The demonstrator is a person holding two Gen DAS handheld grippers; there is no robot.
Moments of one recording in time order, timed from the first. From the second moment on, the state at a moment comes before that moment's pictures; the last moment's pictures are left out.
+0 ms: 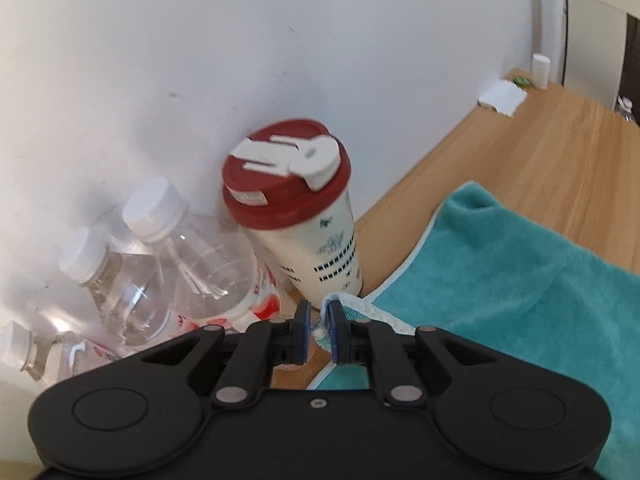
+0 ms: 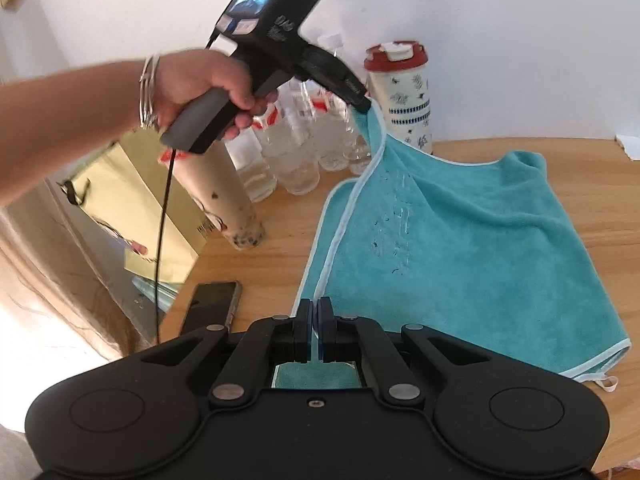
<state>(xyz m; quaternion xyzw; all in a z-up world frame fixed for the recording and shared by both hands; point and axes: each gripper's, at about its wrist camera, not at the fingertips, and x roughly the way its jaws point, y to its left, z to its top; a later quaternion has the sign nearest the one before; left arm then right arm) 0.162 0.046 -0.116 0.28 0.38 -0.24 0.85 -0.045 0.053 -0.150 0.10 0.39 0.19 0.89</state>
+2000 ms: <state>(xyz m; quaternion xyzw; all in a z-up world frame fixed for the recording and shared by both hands) 0.153 0.077 -0.205 0.19 0.50 -0.12 0.84 0.011 -0.150 -0.228 0.13 0.51 0.00 0.85</state>
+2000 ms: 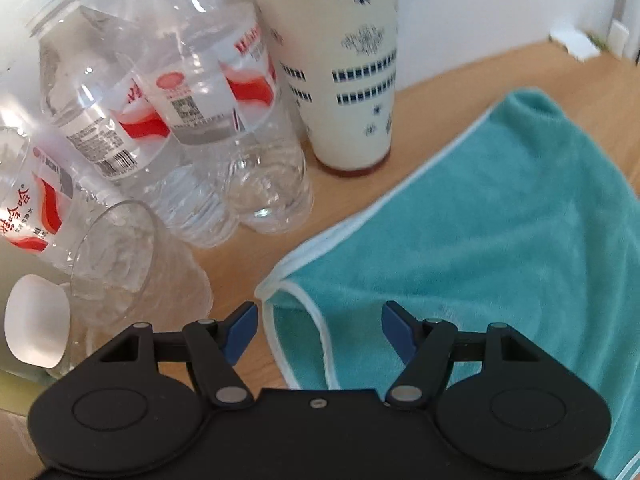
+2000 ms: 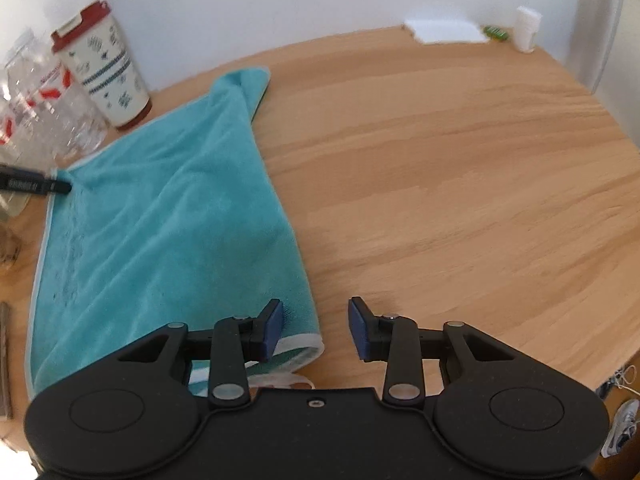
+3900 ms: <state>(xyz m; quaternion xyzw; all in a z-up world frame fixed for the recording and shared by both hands) 0.016 0.102 -0.215 0.05 0.61 -0.14 0.78 -0.067 -0.110 -0.244 0.05 0.45 0.02 0.89</state>
